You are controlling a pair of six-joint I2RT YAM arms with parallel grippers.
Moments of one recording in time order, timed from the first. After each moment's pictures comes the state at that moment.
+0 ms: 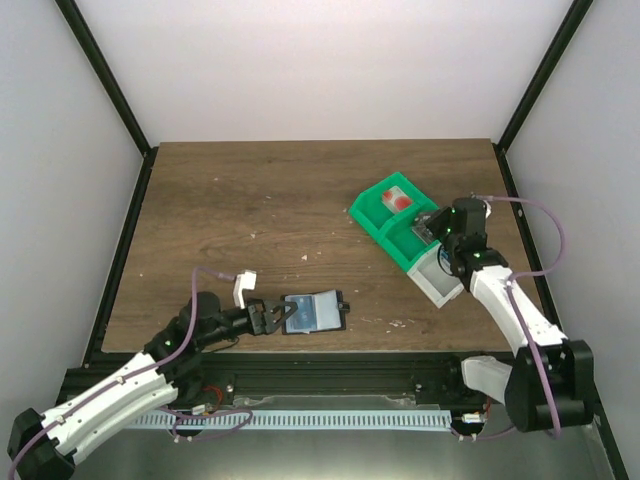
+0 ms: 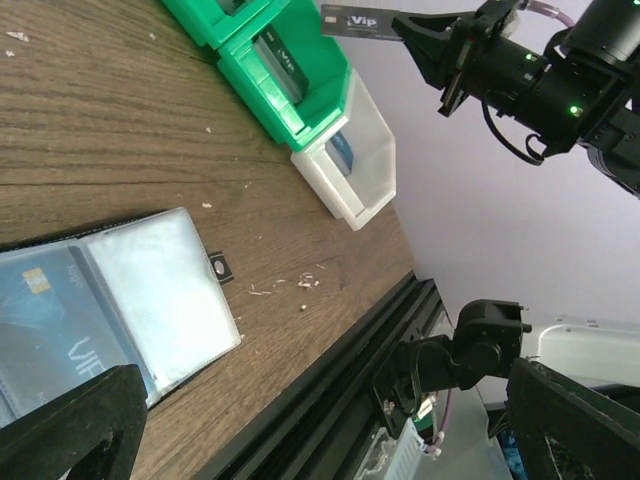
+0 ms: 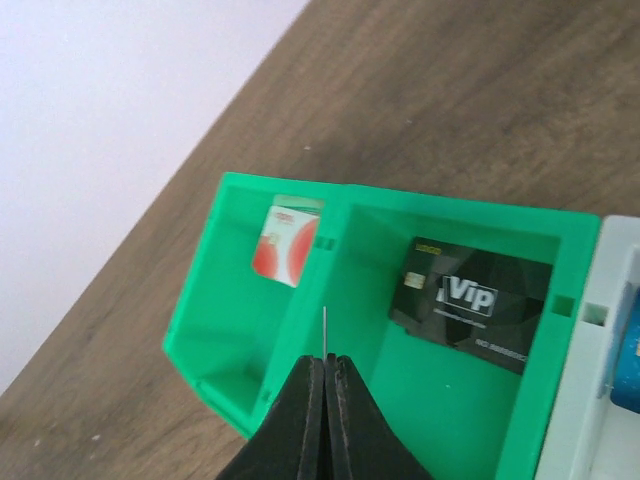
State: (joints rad) left arm -0.81 0.44 0.17 0.01 0.31 -0.94; right arm 0.11 1.12 0.71 -0.12 0.07 0.86
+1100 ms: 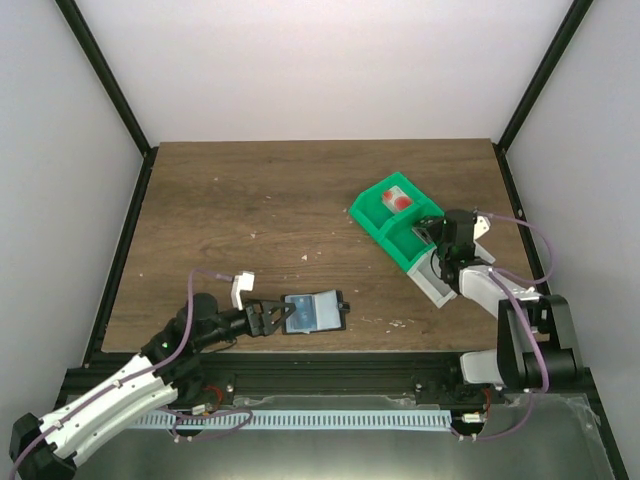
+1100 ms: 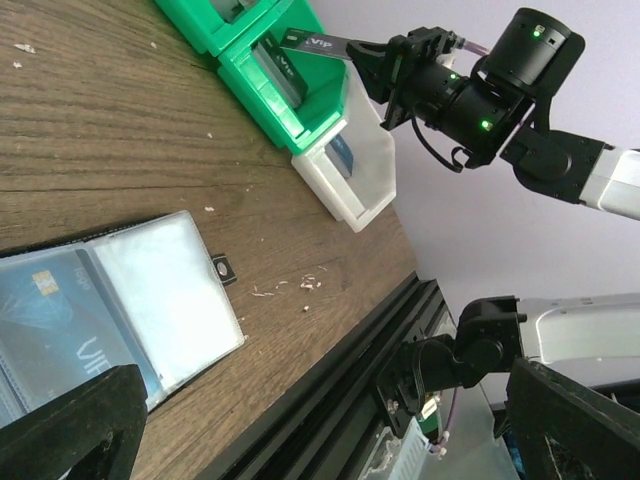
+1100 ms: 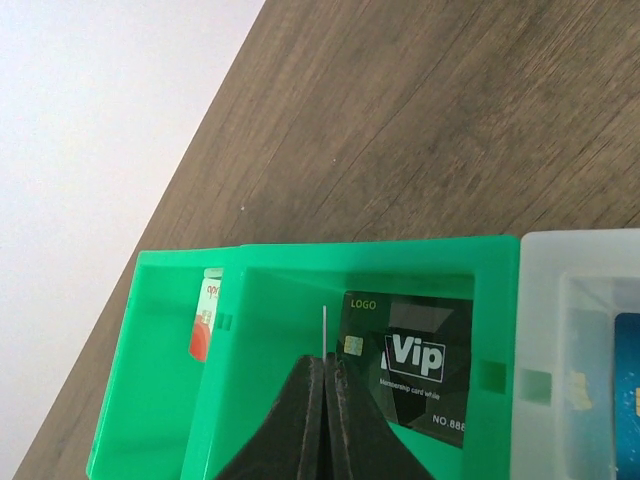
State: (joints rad) left arm -0.81 0.40 0.17 -0.04 0.31 -0.92; right arm 0.09 1.33 0.55 0.27 0.21 1.03
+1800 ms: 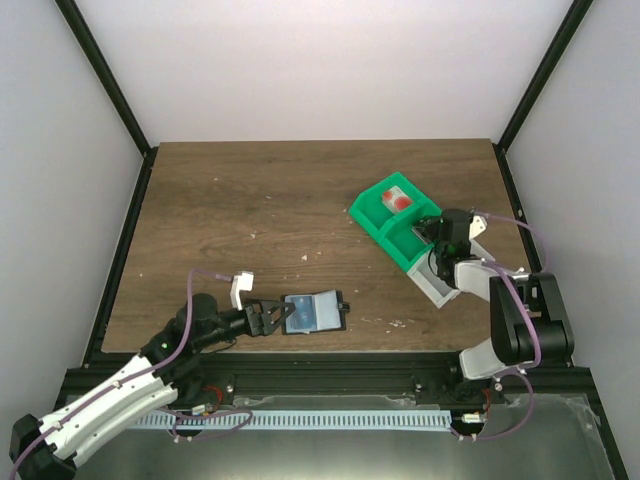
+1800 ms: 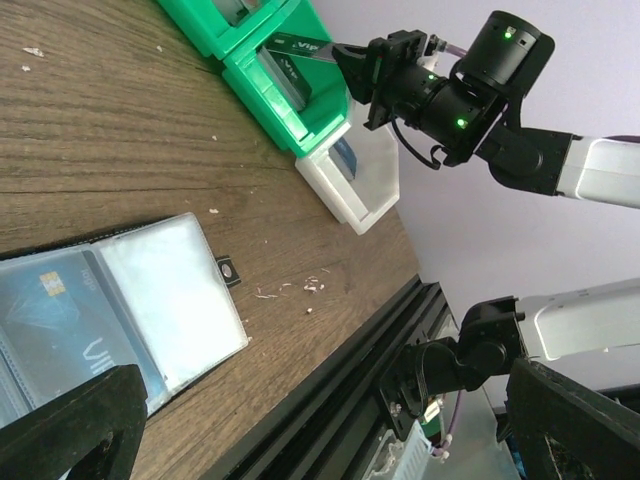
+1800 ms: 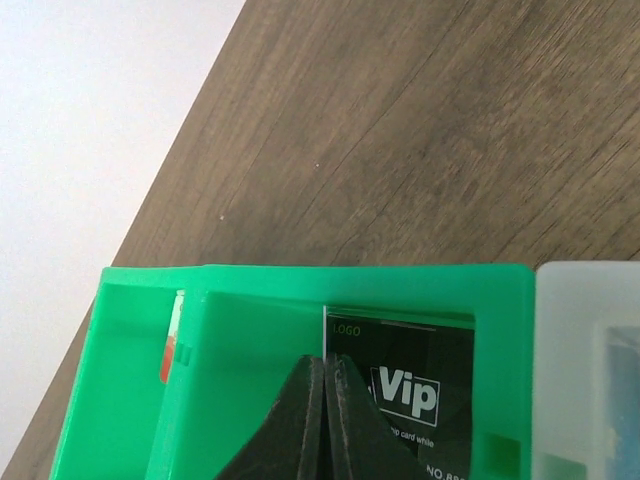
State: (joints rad) left arm -0.81 0.39 0.17 -0.04 0.30 -0.92; right arm 0.08 1.46 0.56 0.39 0.21 1.03
